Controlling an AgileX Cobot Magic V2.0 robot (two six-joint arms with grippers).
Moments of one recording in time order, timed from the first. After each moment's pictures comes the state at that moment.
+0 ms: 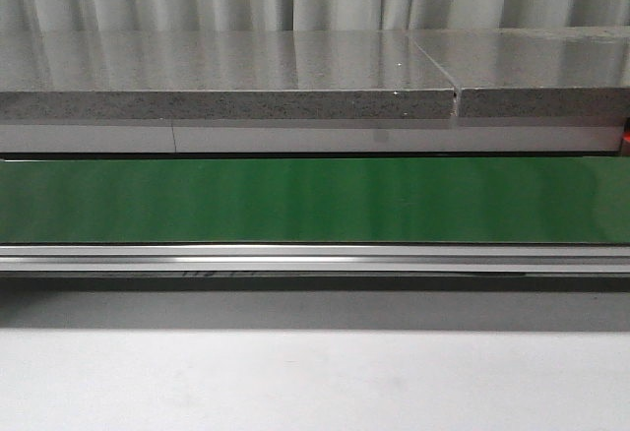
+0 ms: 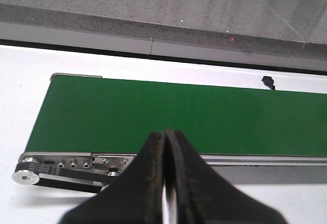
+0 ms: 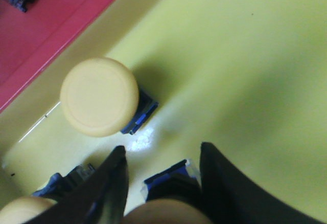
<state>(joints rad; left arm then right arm) -0.13 0.19 -0.41 -0.16 0.59 -0.04 -0.86 1.53 -0.85 0.24 0.43 -0.11</state>
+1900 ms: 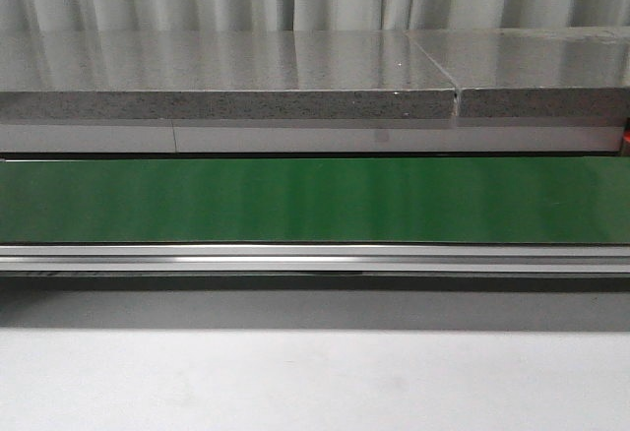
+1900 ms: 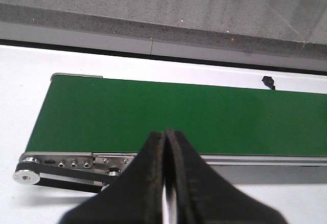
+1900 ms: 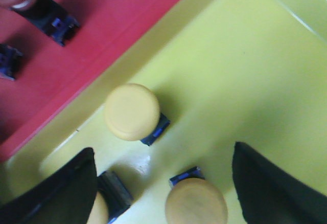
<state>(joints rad) -0.13 0.19 -0.41 -0.16 0.59 -0.04 -0.83 1.37 -0.85 0.24 0.44 -0.12</state>
